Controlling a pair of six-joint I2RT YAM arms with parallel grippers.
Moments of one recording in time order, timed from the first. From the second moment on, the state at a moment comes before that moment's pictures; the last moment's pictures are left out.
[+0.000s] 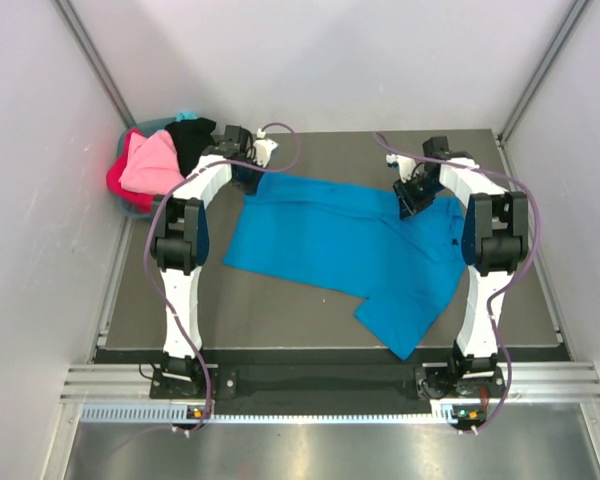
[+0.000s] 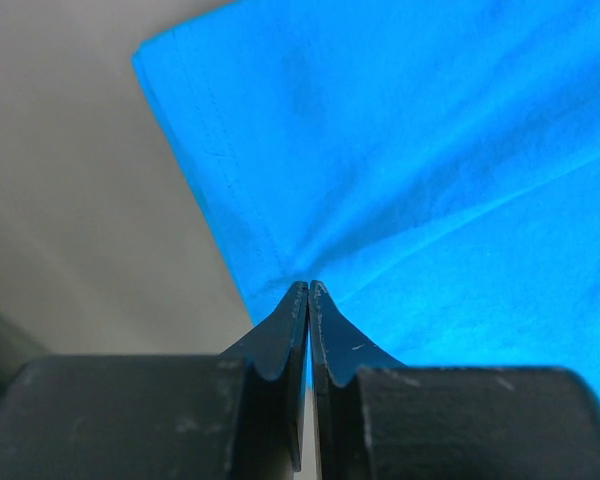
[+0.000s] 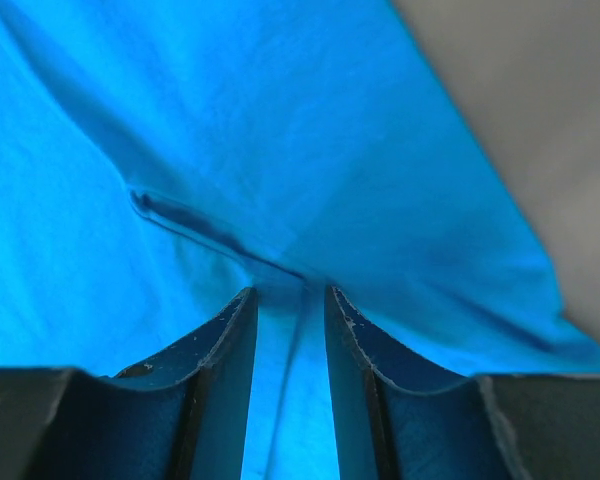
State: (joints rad) left arm -0.18 2.27 1.92 -0.66 0.19 0.40; right arm 0.07 2.14 1.68 -0.80 -0.38 -0.55
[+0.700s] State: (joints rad) left arm -0.18 2.27 1.90 -0.65 0.17 0.39; right arm 0.10 2.11 1.62 -0.80 -0.36 -0.54
